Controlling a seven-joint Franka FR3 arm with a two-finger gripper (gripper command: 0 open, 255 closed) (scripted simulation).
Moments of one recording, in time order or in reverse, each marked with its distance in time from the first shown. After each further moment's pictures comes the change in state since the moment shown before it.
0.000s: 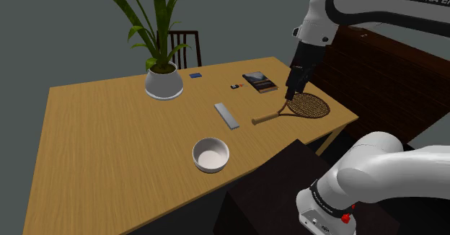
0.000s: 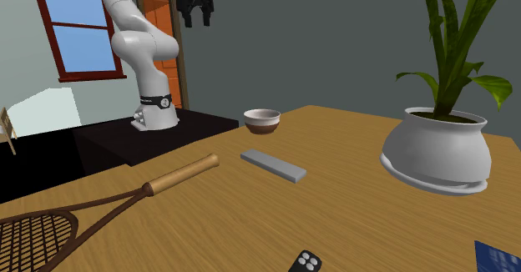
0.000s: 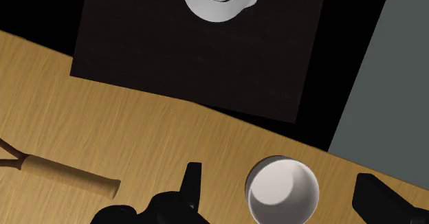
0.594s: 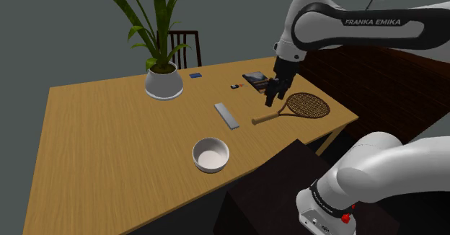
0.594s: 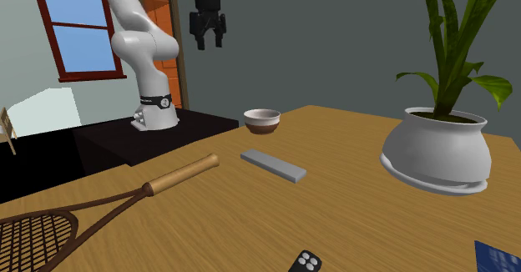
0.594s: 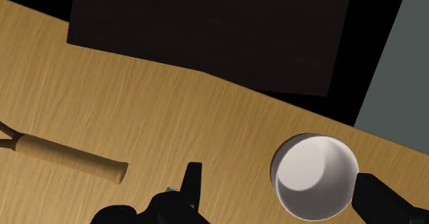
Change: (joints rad) arm -0.010 0.156 0.020 -0.081 -0.011 0.268 0.000
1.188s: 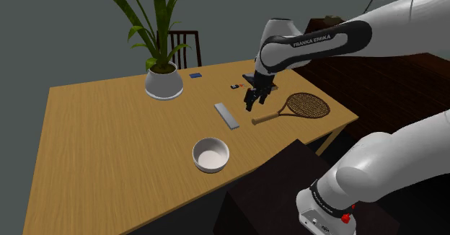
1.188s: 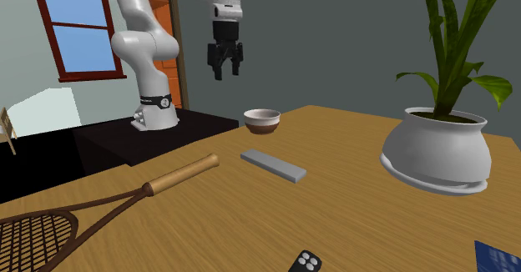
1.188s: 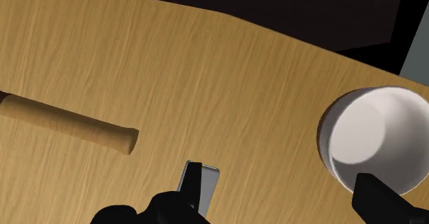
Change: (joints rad) arm -0.016 0.305 0.016 0.006 -0.021 0.344 0.009
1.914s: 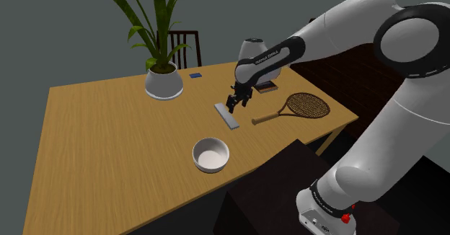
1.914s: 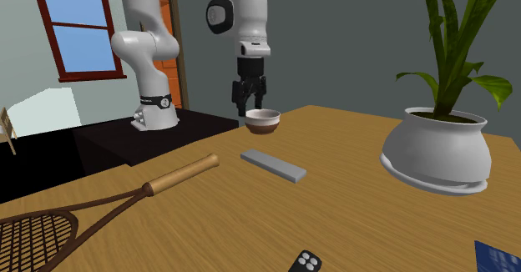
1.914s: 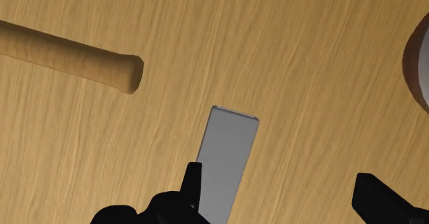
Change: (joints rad) arm -0.009 0.420 0.007 0.172 -0.053 0.304 0.059
